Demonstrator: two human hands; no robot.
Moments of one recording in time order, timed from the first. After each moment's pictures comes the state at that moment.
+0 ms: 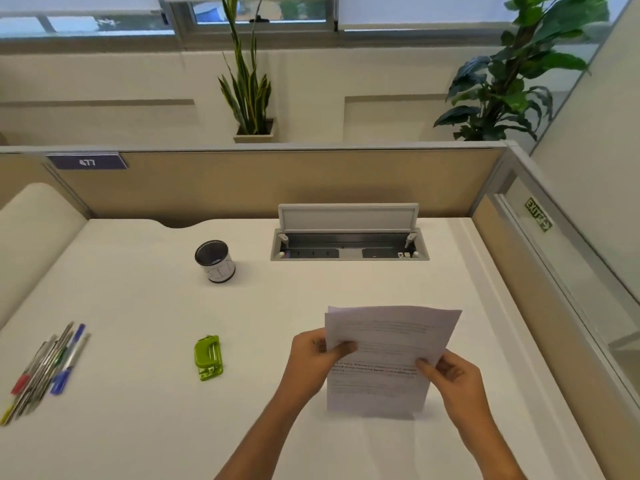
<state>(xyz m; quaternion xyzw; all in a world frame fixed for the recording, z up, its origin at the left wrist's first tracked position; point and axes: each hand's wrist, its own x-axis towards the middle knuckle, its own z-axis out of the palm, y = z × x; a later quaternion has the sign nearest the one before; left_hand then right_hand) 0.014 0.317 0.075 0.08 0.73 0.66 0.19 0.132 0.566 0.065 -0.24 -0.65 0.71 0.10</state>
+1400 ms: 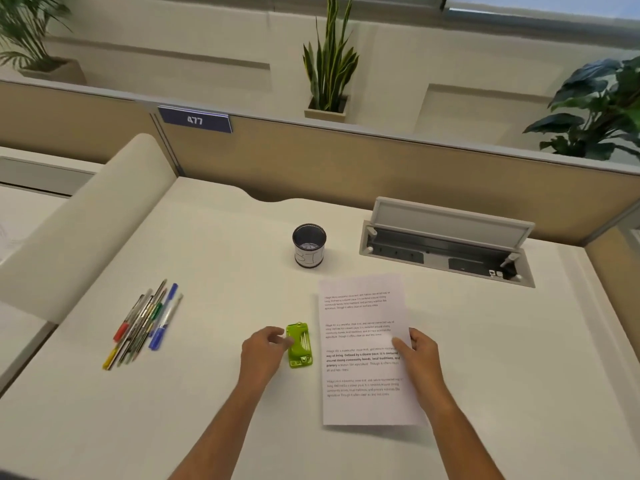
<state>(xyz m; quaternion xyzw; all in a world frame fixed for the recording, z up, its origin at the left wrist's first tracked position) -0.070 0.038 -0.005 -0.24 0.81 0.51 0.14 -0.026 0.349 0.018 -0.27 -0.73 0.63 -0.04</state>
